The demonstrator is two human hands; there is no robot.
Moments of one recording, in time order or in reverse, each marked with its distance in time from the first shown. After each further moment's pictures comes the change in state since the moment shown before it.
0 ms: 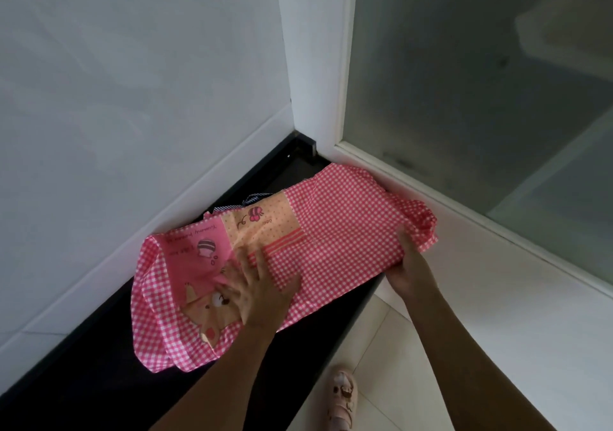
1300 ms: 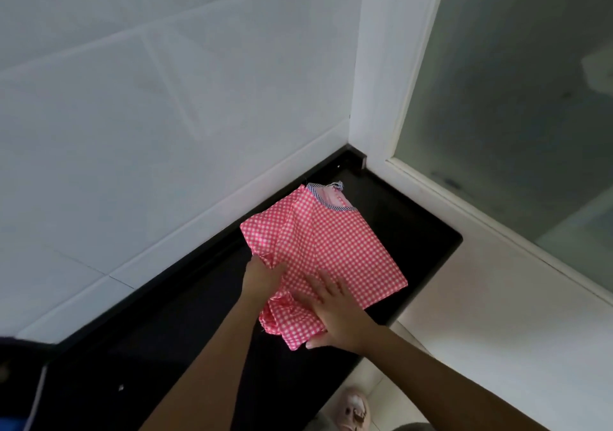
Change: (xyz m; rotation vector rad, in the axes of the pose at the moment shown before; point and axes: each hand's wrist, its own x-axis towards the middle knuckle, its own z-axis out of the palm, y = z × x) left_hand 0.006 -0.058 -0.063 -0.742 -0.062 -0.264; right_hand -0.041 0.147 0.046 -2.181 -0.988 -0.717
